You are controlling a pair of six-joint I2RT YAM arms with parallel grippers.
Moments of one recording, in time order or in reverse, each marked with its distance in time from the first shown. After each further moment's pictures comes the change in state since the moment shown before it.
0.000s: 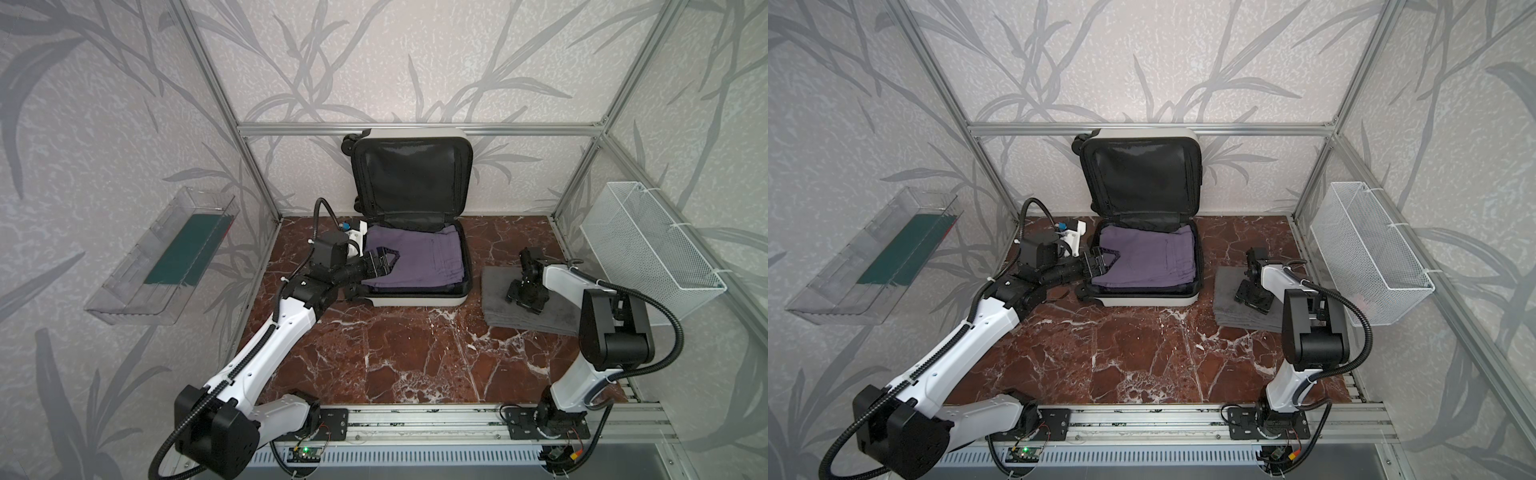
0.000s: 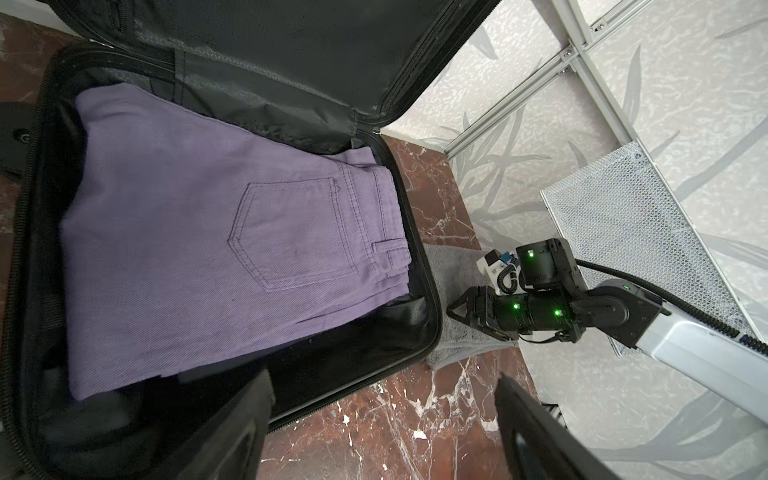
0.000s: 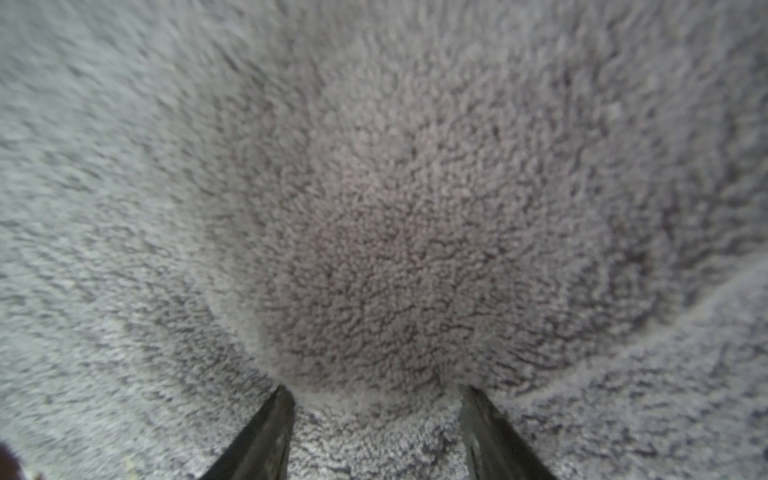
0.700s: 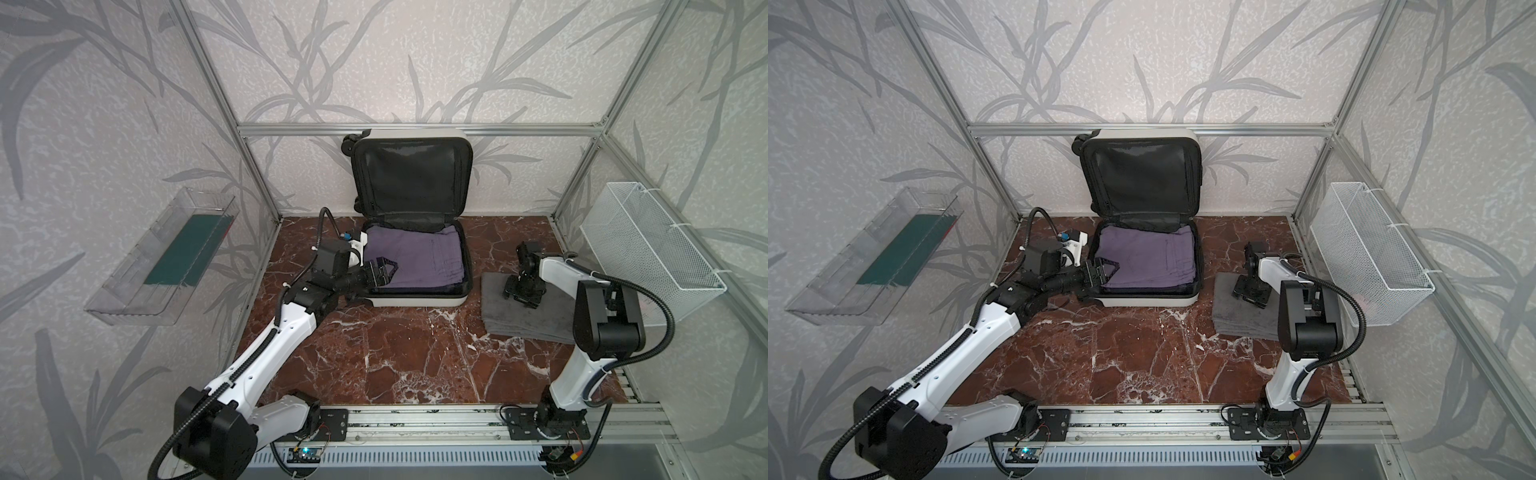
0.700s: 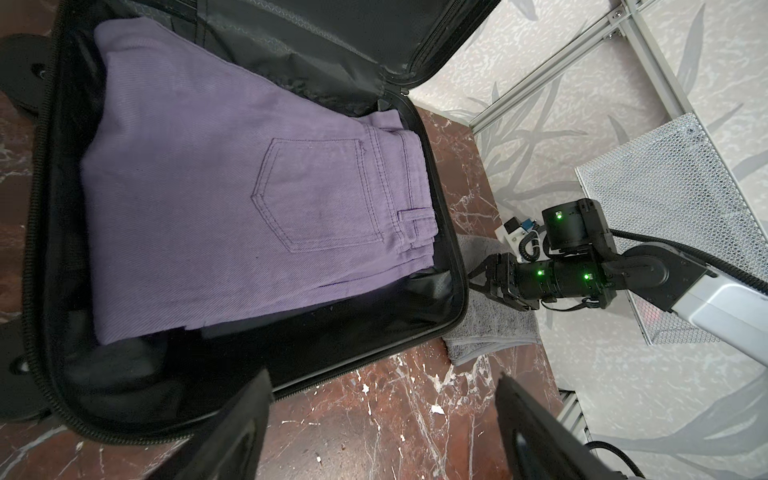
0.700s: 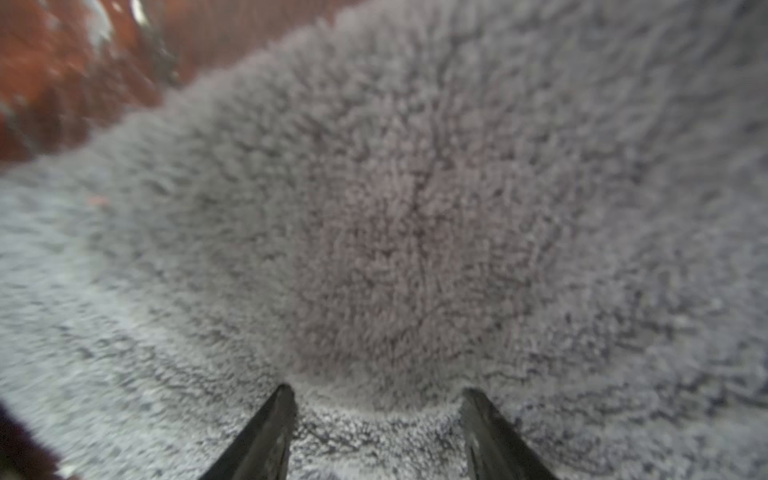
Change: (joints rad) left arm -0.006 -0.018 -0.071 -0.034 -0.020 0.006; right arm 0.005 0.111 0.133 -0.039 -0.017 -0.034
